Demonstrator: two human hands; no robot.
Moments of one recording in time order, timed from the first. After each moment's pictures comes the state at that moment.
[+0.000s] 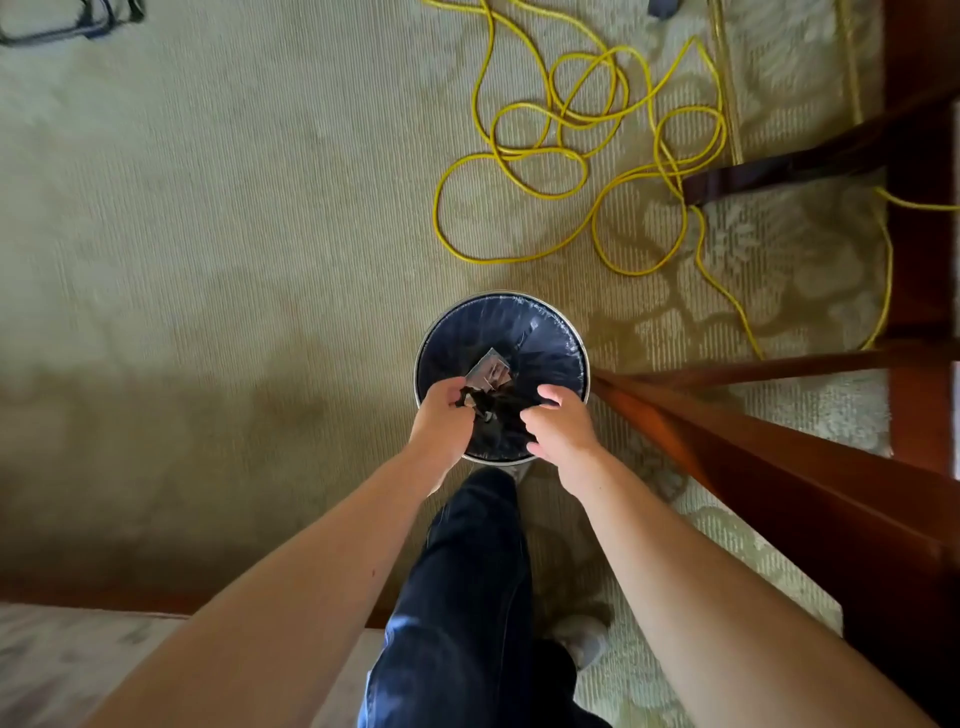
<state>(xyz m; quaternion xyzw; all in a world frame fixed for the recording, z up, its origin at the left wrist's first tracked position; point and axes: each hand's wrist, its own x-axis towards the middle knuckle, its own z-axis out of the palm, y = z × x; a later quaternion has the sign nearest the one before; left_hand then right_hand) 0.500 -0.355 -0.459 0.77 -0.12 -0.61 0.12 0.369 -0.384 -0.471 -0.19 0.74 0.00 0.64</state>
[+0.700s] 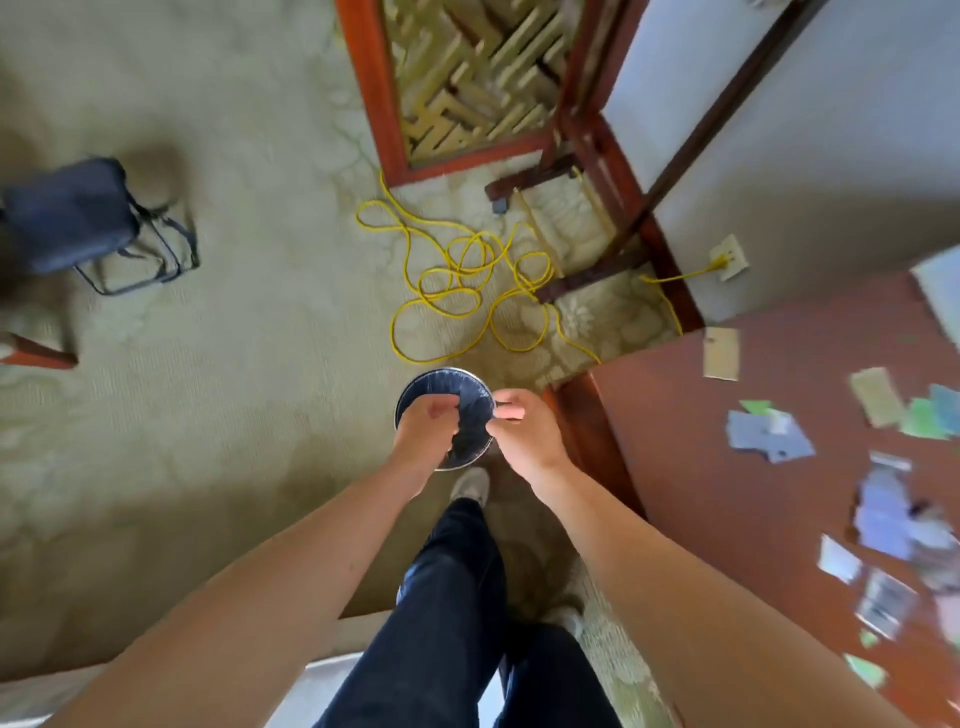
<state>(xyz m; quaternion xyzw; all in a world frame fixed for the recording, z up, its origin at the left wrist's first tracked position) 0.455 -0.337 -0.144 0.73 -0.27 -0.60 0.19 0.330 -0.335 -0.147 -0.34 0.73 -0.18 0.56</state>
